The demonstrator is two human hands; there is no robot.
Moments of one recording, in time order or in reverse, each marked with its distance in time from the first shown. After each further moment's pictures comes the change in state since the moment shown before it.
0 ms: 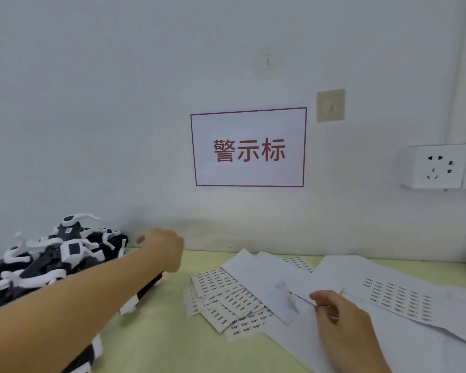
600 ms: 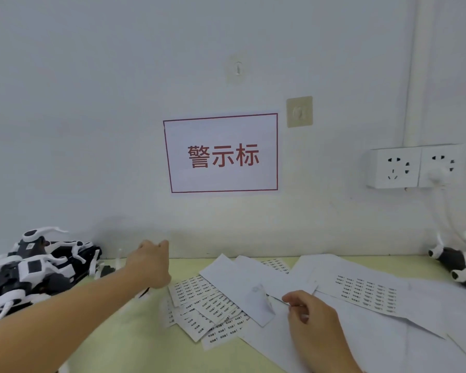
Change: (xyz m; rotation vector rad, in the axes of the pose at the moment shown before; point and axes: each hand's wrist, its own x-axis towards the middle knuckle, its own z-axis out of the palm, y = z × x) left_hand 0.005 0.018 0.011 -0.250 0.052 0.026; right_hand -0.001 -0.001 0.001 -0.007 -0.043 -0.024
